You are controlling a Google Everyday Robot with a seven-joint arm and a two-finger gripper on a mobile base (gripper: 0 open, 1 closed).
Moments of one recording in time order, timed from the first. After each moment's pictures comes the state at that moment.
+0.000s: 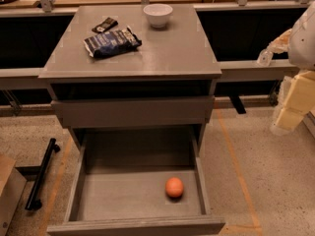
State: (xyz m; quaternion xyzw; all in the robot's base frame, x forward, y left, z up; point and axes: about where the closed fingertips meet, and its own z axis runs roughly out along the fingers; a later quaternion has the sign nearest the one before) arm 0.438 -0.217 0.976 -0.60 0.78 -0.03 0.16
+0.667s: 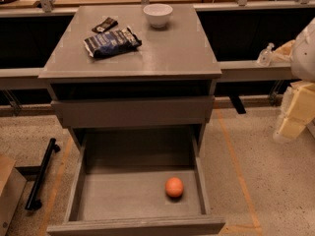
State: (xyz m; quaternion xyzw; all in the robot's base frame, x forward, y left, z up) arm 0.438 -0.226 0.957 -0.61 0.78 -0.03 0.16
